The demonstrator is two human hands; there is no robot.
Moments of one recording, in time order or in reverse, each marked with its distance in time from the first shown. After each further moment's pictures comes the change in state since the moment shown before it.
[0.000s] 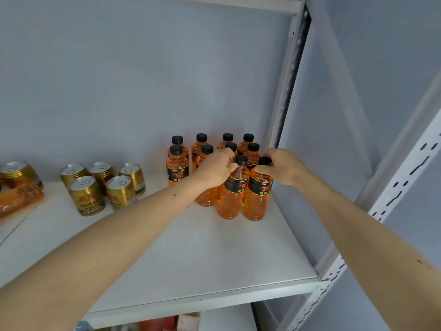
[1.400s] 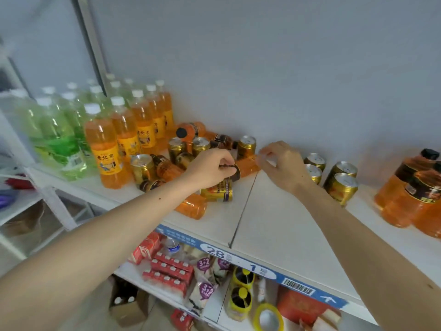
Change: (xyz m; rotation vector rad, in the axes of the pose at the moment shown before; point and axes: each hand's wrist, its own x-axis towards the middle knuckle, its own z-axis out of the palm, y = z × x) left_hand -0.343 -0.333 -0.307 0.081 0.230 -0.371; right_hand -0.036 -0.503 0.184 0.338 0.118 -0.665
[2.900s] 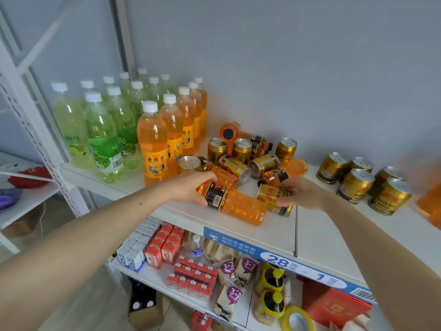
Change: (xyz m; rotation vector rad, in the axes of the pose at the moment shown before) left_hand -0.052 -0.182 -0.081 0.101 -0.496 -0.007; right_hand 0.014 -0.020 0.099 0.148 -0.654 0.378
